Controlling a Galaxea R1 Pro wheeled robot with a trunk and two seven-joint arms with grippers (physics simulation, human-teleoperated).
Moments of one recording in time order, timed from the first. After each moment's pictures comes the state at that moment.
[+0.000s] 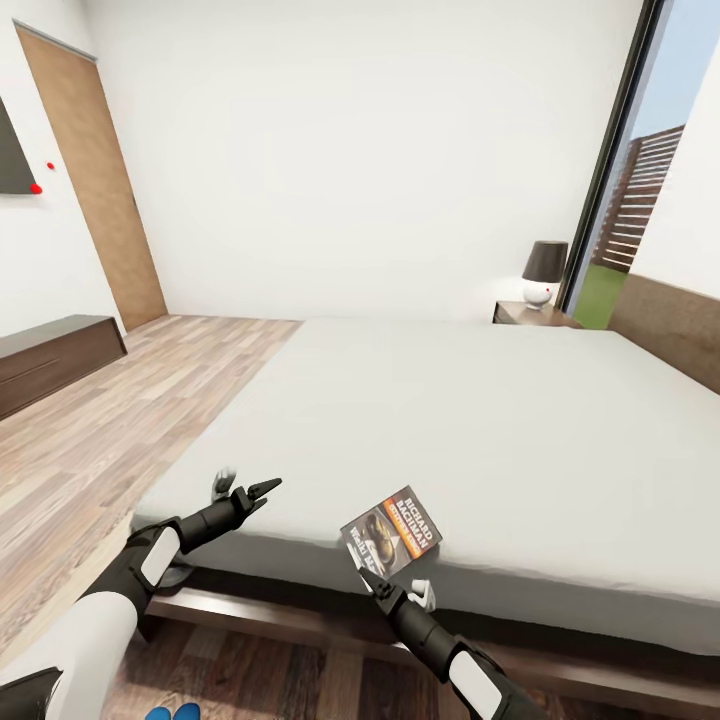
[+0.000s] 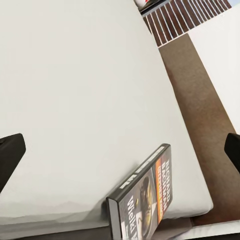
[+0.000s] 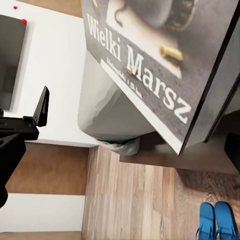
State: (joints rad) left arm -0.76 0.12 0.30 -0.46 0.34 0.52 -0.90; right arm -0.49 0.12 0.09 -0.33 -0.84 0.19 0.80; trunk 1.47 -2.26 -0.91
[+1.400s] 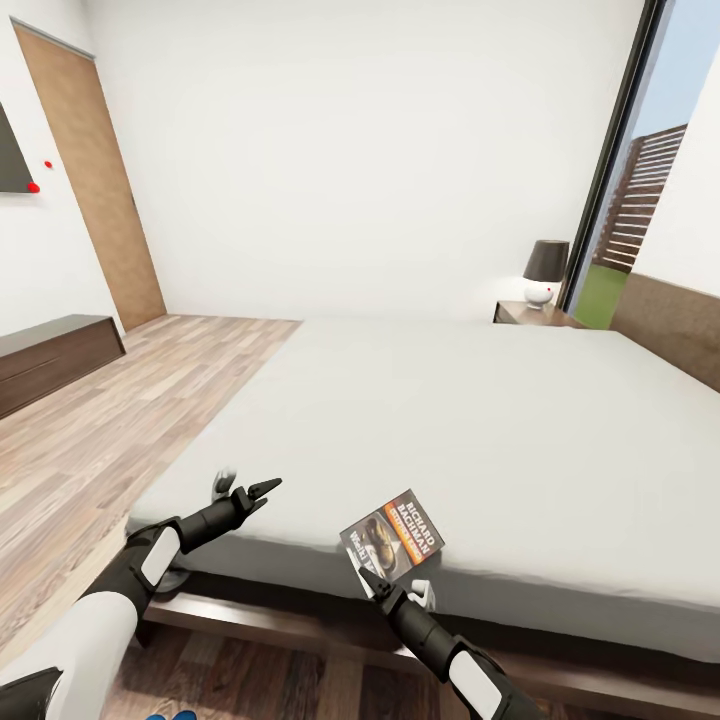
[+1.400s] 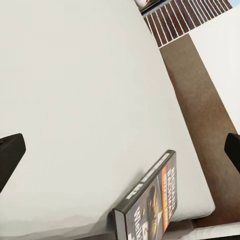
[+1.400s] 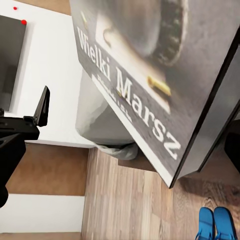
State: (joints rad) left arm -0.76 0.12 0.30 -0.46 0.34 0.52 -0.90; right arm -0.49 0.12 0.09 -0.34 -0.84 0.19 0.80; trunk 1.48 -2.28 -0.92
